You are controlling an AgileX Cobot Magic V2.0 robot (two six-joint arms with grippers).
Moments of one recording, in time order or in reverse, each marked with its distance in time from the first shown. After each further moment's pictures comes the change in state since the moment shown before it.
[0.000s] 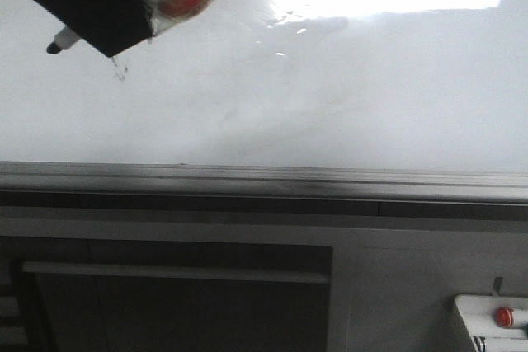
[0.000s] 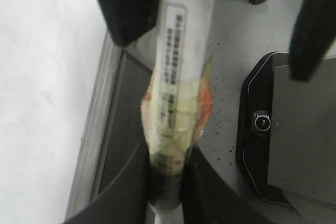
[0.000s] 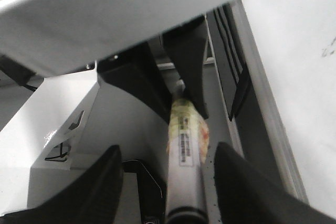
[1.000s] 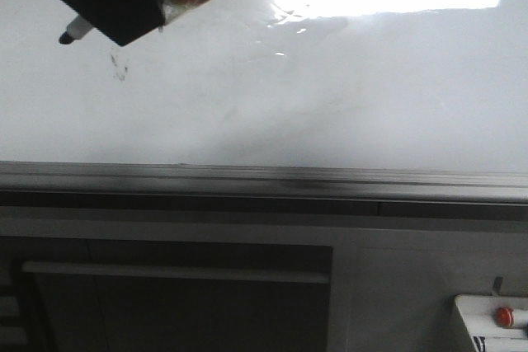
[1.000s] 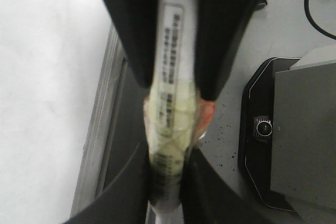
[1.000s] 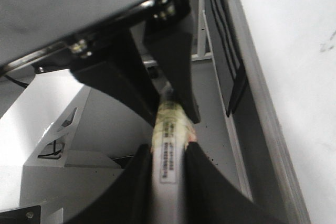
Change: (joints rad) left arm 0.000 0.002 -0.003 -0.014 -0.014 0.024; right arm 0.000 0.038 0.000 0.000 -0.016 -0.020
